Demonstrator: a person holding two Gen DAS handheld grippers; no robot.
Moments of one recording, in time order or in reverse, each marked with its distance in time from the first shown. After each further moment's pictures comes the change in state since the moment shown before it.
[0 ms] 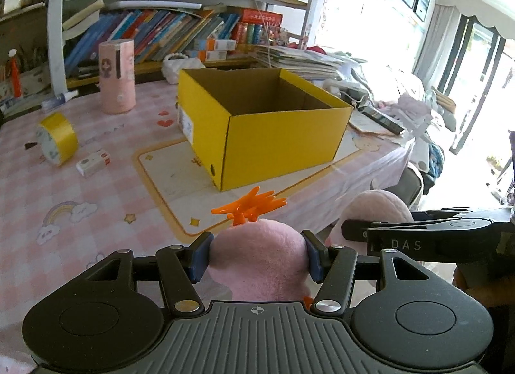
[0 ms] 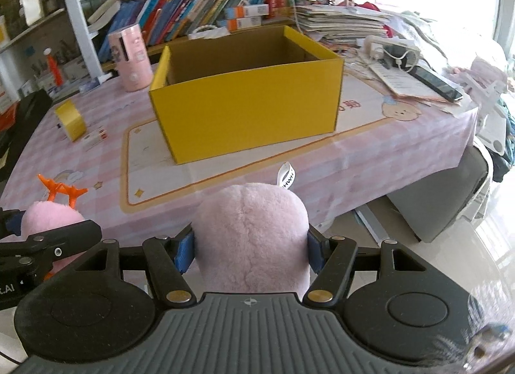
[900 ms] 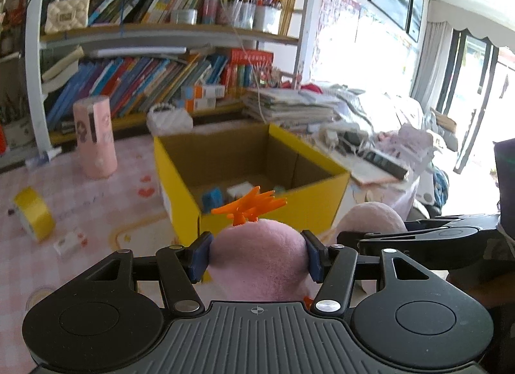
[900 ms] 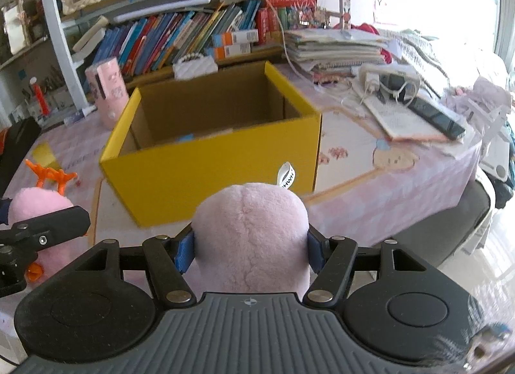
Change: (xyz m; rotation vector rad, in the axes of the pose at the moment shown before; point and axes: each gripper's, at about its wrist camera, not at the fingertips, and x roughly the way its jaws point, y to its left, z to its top) left arm 0.038 -0.030 0.071 0.046 -0.147 0.020; right arm 0.032 -0.049 0.075 -0.012 -0.089 0.016
